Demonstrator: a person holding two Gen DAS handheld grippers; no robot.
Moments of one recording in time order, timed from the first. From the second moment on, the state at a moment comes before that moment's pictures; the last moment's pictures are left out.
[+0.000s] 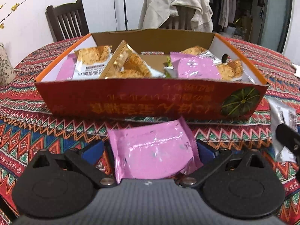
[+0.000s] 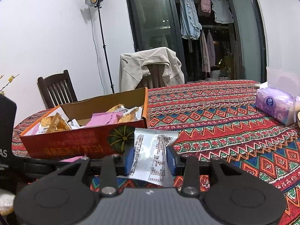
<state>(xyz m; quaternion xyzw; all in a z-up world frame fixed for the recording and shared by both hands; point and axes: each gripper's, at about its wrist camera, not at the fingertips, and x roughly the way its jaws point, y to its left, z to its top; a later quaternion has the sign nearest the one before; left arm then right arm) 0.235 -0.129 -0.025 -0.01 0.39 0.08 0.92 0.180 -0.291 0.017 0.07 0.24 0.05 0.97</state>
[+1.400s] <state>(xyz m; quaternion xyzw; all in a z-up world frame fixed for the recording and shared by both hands) 0.168 -0.074 0.037 -0.01 0.28 -0.03 0.96 0.169 -0.259 0.040 0.02 0.20 0.11 0.97</state>
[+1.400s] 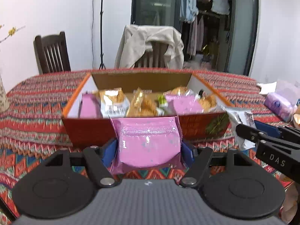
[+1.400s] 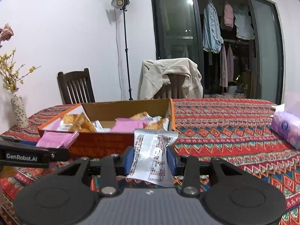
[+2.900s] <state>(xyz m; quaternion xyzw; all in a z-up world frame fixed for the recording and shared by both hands) 0.303 -0.022 0.058 -0.04 0.21 0.01 0.98 0.314 -0.202 0.066 0.02 0.19 0.11 0.98</state>
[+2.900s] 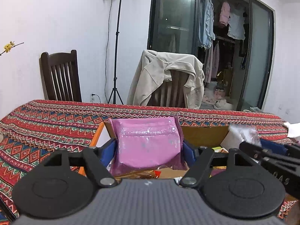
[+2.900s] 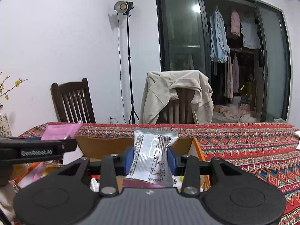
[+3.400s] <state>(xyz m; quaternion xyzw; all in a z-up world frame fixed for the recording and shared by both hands) 0.291 -0.020 0.064 -0.06 0.16 0.01 0.98 0.312 -0.213 0.062 0.05 0.19 0.10 0.98</state>
